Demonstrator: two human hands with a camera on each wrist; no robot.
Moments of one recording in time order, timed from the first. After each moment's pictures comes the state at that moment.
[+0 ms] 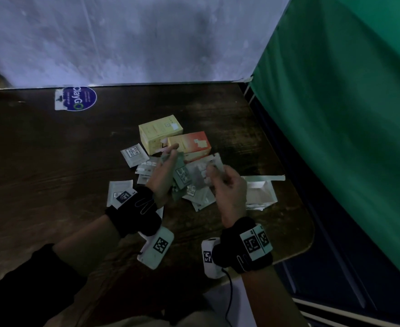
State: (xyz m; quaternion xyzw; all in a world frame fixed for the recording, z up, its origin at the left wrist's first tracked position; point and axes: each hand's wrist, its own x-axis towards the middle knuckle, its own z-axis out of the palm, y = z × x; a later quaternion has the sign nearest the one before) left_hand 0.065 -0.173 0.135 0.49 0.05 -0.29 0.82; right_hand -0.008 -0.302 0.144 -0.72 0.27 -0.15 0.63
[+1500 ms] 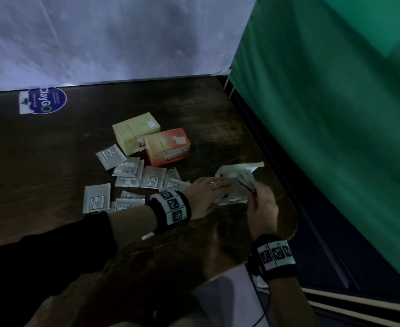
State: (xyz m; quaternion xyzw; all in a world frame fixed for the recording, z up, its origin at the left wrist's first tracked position) left_hand 0.038 -0.270 0.084 0.79 -0.58 -0.12 0.17; right_hand -0.086 -0.416 0.099 -0.92 0.26 -0.17 0.24
